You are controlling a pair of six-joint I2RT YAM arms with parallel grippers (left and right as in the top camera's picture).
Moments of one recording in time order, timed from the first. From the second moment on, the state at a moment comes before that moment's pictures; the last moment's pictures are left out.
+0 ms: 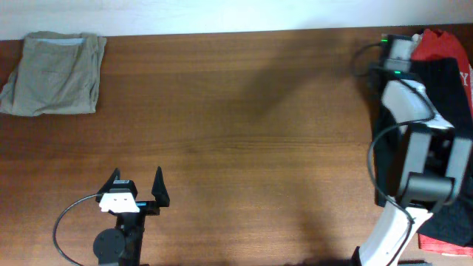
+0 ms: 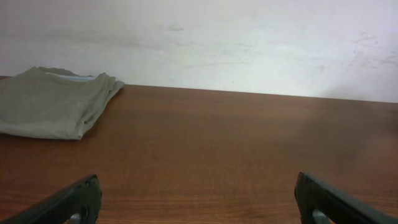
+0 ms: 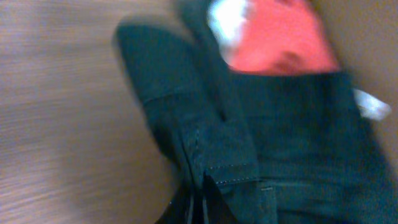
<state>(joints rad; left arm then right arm) 0.07 0.01 0.01 -0.07 0.10 -0.09 -0.17 2.10 1.54 -0.24 0.37 -0.16</state>
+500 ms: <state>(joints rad) 0.07 0.01 0.01 -0.07 0.10 -0.09 0.60 2.11 1.66 -0.08 -0.01 0.13</state>
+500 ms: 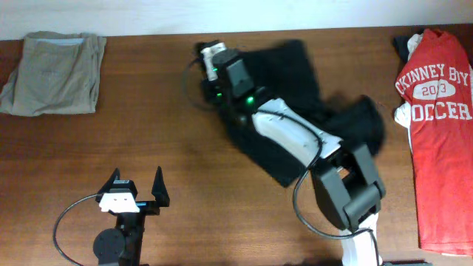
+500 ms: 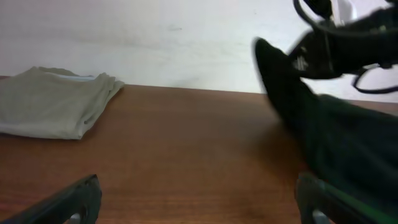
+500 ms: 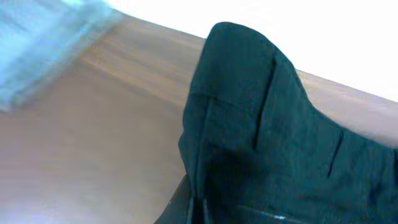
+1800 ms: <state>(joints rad) 0.07 0.01 0.01 -0.07 0.10 -0.09 0.15 1.81 1.78 -1.34 -0.20 0.41</state>
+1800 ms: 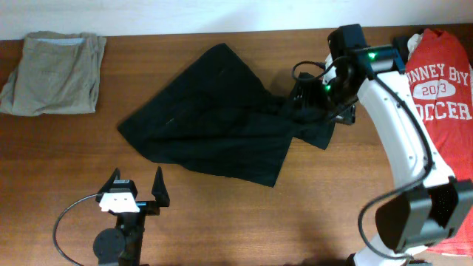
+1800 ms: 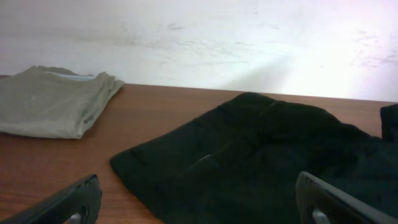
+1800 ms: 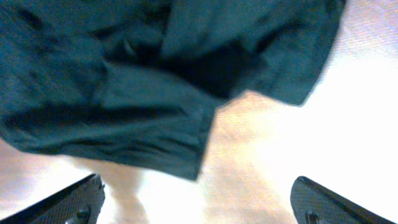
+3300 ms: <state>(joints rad) 0.07 0.02 0.01 -0.06 0.10 -0.09 0.49 1.87 1.11 -0.79 -0.25 0.76</state>
